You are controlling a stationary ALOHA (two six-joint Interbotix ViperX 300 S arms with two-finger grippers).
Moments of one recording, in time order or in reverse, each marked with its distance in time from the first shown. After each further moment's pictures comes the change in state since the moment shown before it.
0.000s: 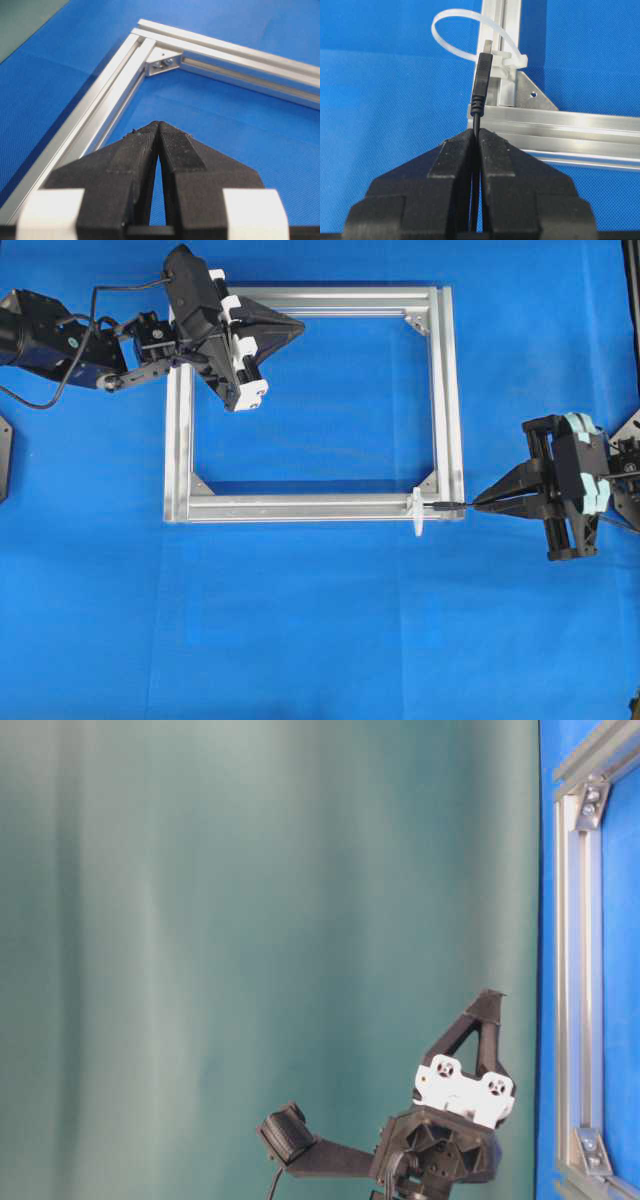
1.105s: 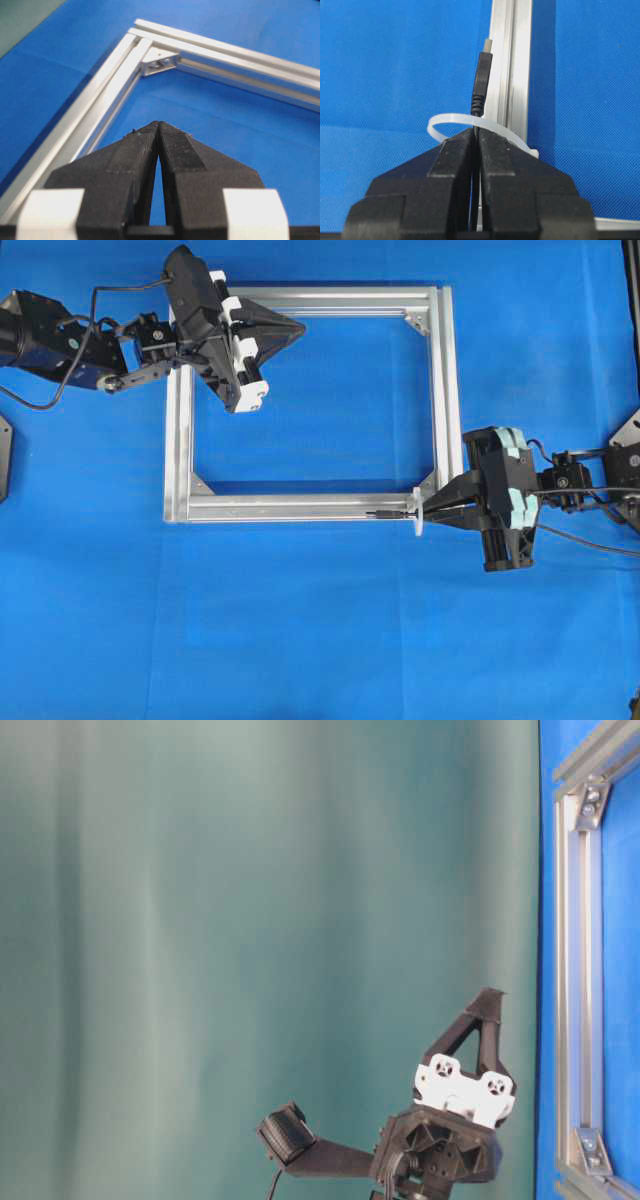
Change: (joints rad) left arm -0.015 0.002 -0.002 -0.002 0.000 -0.014; right arm 0.003 0.298 -0.190 0.002 -0.132 0.000
